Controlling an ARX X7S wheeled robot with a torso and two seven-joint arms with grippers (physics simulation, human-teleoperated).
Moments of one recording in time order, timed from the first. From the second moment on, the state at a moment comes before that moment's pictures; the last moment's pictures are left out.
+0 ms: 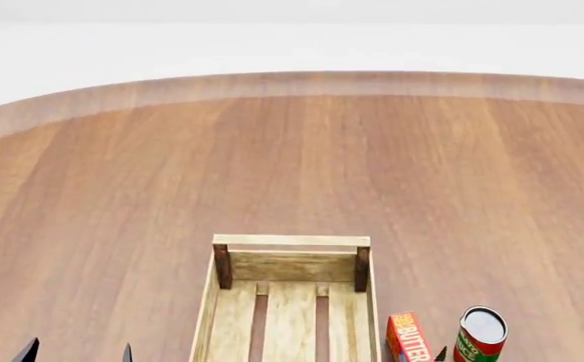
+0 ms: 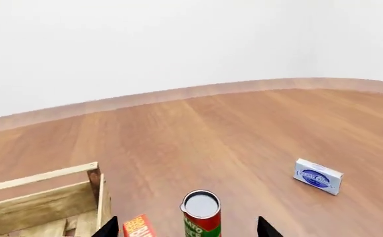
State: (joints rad) left arm -0.01 -0.15 0.19 -0.04 -0.08 0.08 -0.20; right arm -0.08 0.13 0.01 -0.40 0.23 0.36 0.38
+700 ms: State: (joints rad) left arm -0.01 -0.17 0.21 -0.04 -0.10 0.08 -0.22; right arm -0.15 0.06 0.38 -0.72 0.36 0.62 0.78
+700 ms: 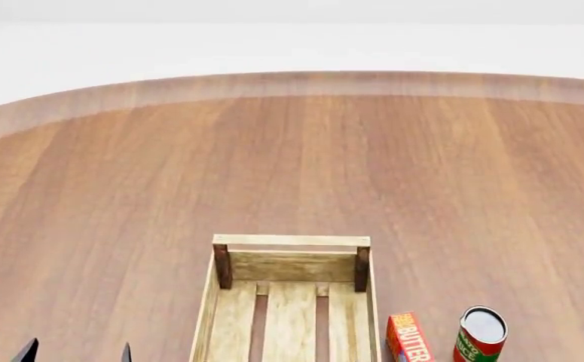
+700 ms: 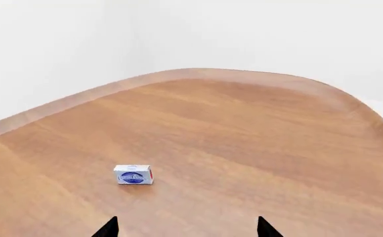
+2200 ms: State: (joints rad) left arm -0.02 -0.19 0.25 -0.05 -0.14 0.08 -0.25; right arm -0.12 0.12 0.36 -0.39 0.54 0.41 0.92
